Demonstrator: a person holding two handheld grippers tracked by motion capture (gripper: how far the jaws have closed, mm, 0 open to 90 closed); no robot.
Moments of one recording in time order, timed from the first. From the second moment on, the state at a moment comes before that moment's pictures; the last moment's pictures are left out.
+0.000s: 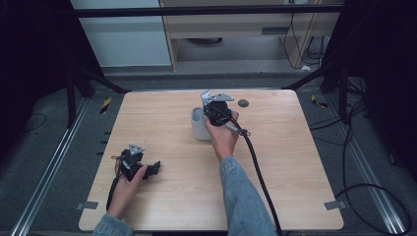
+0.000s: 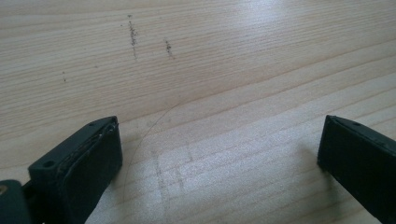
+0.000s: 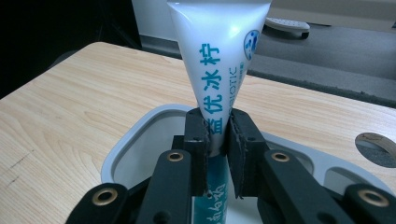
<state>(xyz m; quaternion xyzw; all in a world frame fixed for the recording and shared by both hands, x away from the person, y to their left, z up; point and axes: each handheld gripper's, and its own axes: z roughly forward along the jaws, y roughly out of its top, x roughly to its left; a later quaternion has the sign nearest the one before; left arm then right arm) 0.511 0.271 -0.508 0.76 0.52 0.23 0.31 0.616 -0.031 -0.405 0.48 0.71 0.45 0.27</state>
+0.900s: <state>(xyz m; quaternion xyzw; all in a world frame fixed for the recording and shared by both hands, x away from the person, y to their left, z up) 0.511 0.271 -0.508 0.76 0.52 0.23 0.31 0.613 -0.027 -0.405 0.46 0.72 0.44 0.28</state>
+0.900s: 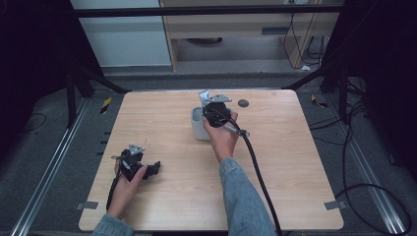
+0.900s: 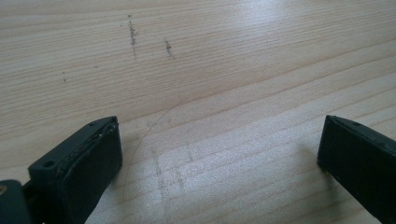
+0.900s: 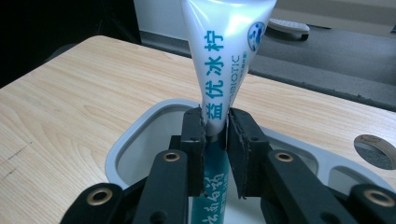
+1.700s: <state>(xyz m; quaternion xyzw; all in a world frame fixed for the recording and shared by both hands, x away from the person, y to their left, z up) 0.511 0.271 -0.508 0.76 0.52 0.23 0.31 0.601 -0.030 -0.398 0.45 0.72 0.44 0.27</state>
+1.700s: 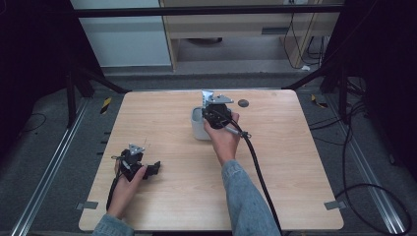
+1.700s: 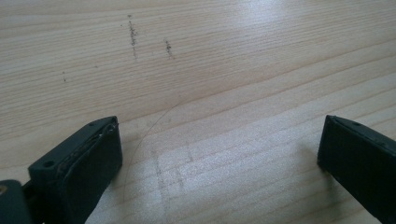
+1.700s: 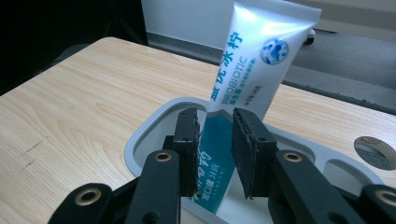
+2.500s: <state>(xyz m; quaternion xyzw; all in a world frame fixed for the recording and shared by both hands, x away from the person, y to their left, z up) 0.511 0.271 -0.508 0.76 0.52 0.23 0.31 0.594 -0.053 -0.390 0.46 0.72 0.44 0.29</state>
